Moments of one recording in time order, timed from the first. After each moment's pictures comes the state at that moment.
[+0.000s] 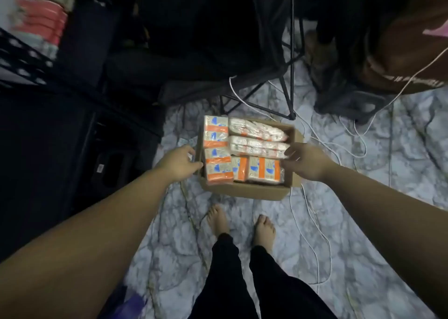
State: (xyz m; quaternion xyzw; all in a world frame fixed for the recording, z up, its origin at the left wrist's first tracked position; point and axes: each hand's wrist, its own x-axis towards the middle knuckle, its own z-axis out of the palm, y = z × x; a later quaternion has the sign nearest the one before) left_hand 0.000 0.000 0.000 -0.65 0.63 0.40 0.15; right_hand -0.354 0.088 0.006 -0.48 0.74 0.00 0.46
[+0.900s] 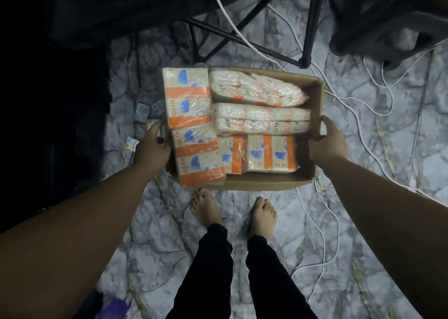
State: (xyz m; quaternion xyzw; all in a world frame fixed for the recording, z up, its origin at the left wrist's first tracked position) left_hand 0.024 -0.042 -0.274 -0.70 0.53 0.47 0.02; right_hand -0.365 0.078 -0.251 -0.19 0.91 -0.08 0.36
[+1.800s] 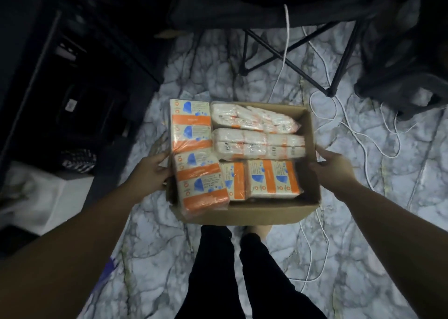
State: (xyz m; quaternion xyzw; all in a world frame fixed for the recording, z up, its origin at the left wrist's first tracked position) left_hand 0.123 0.108 -0.146 -0.69 0.35 0.62 -0.11; right_hand -0.323 0.123 -0.162 -0.38 0.82 -0.04 0.42
